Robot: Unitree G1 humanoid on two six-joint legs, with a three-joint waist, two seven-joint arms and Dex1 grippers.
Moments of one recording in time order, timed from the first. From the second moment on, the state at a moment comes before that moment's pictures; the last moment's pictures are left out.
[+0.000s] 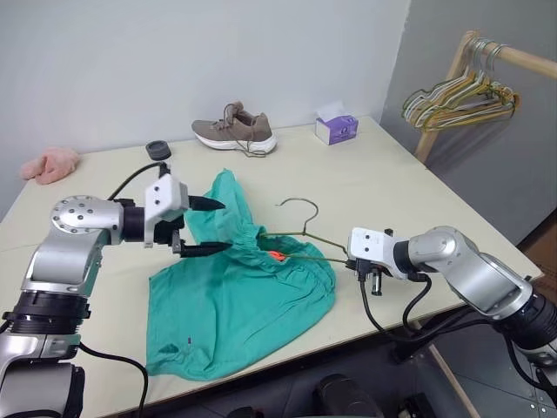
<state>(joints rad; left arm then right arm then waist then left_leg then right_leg) -0.48 0.88 -0.01 0.11 -0.31 0.16 -1.35 -0.58 -0.85 0.57 -0.31 0.06 0.66 0.90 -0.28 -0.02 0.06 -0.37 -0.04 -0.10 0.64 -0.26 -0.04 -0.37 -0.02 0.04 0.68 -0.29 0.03</state>
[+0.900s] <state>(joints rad) -0.44 0.84 -0.05 0.17 -0.23 0.06 -1.36 -0.60 -0.80 0.53 -0.35 -0.01 0.63 1.00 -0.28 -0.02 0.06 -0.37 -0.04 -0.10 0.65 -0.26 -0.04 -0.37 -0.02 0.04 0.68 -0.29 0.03</state>
